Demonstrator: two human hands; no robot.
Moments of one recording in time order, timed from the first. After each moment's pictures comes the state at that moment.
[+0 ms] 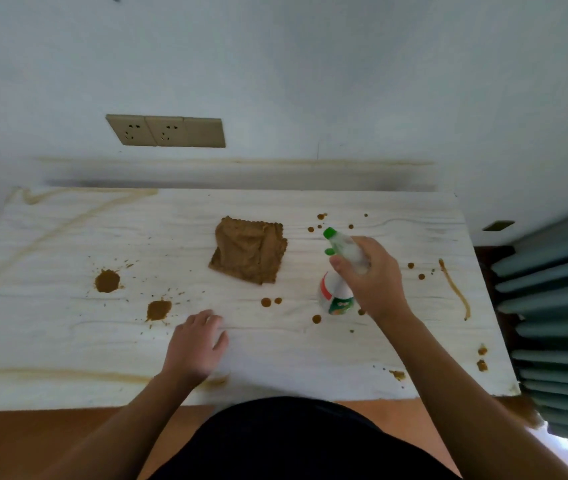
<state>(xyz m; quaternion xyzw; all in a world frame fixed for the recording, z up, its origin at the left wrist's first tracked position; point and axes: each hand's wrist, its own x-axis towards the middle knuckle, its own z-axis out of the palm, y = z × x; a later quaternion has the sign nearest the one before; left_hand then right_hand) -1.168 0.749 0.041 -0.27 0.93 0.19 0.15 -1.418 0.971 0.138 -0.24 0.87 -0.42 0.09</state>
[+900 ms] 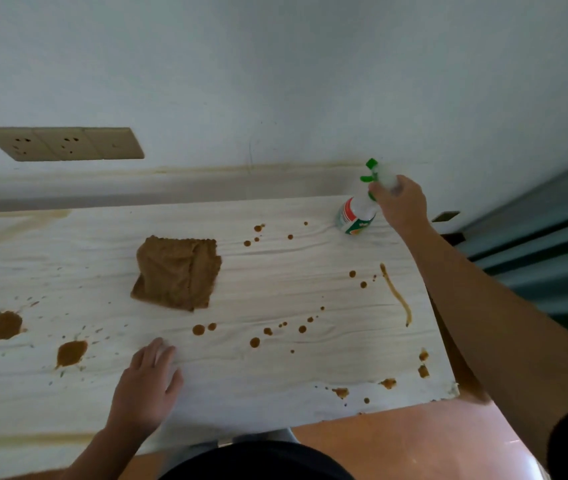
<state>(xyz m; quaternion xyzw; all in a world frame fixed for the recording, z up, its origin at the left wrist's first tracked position) -1.200 0.791 0.018 -0.28 0.93 0.17 0.18 -1.670 1.043 0.133 -0.05 0.93 -0.35 0.07</state>
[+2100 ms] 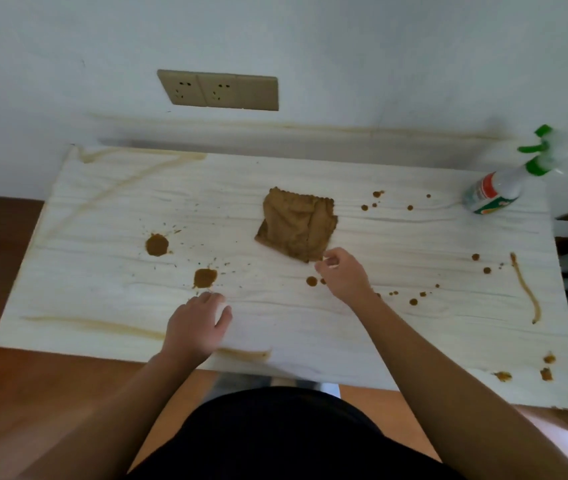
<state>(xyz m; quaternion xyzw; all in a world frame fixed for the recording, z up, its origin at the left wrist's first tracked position) -1.117 0.705 0.066 -0.34 0.91 0.20 0.14 -1.370 0.865 0.046 -0.12 0.87 -0.31 0.38</state>
